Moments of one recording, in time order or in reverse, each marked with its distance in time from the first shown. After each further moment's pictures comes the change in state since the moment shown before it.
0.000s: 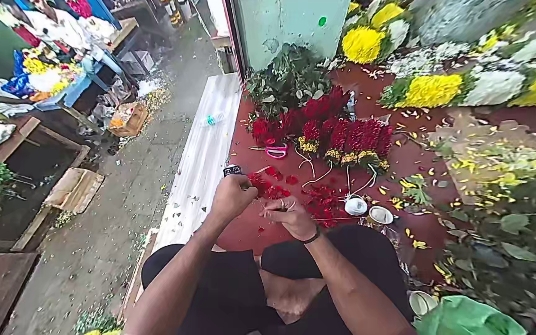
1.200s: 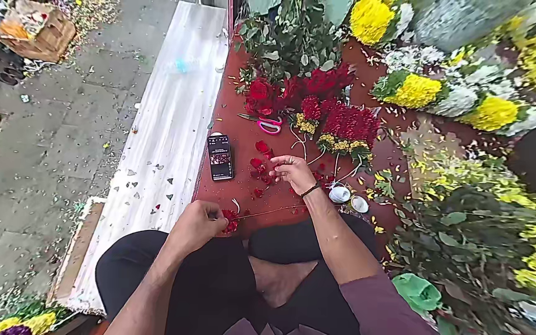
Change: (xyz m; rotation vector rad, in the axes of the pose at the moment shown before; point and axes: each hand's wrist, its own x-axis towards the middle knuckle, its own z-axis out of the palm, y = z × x) left_hand -0.071 -0.122 0.014 -0.237 -0.322 -0.169; right_hand 0.057 0.050 -0.095 -0.332 0.451 0.542
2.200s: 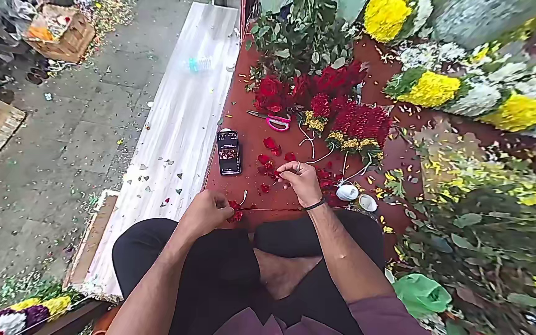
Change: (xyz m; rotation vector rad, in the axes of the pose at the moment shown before) left_hand 0.003 -0.002 0.001 0.041 0.030 -0.027; right_hand -0.063 -0.002 0.028 -0.108 0.052 -0.225
